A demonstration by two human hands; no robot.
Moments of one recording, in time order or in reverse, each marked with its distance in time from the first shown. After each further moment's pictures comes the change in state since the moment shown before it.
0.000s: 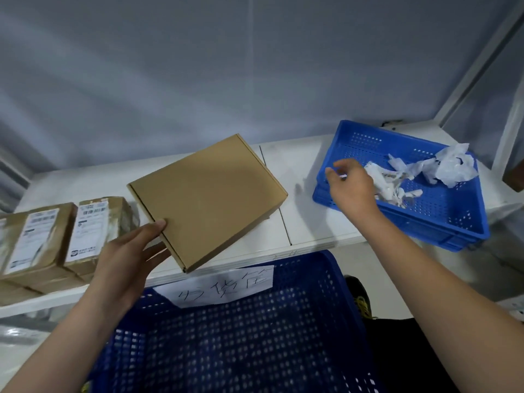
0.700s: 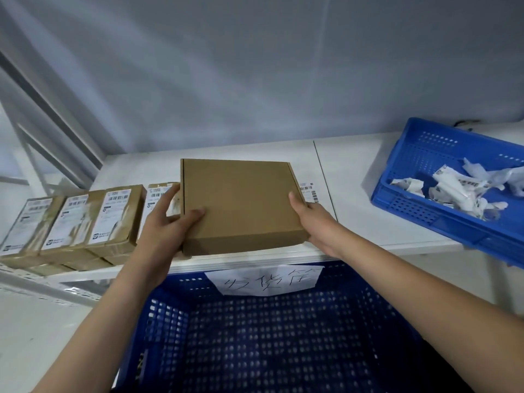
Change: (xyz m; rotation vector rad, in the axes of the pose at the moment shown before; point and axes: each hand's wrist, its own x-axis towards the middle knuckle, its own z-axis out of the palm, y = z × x) left_hand 0.016 0.024 -0.043 0.273 0.031 0.133; right_hand -0.071 -0.053 0.140 0.377 -0.770 0.372
